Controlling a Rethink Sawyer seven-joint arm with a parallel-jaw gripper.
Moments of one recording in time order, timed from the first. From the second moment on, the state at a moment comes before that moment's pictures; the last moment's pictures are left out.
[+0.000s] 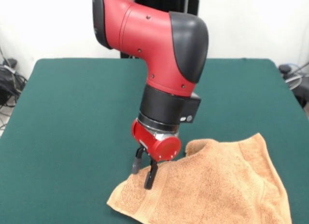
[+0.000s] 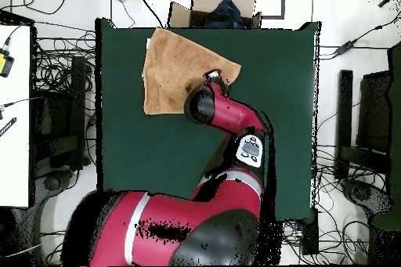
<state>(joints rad) -0.08 -0.25 -0.23 1.39 0.25 0.01 2.48</state>
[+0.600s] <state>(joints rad) -0.08 -0.28 -0.22 1.48 0.25 0.01 2.48</state>
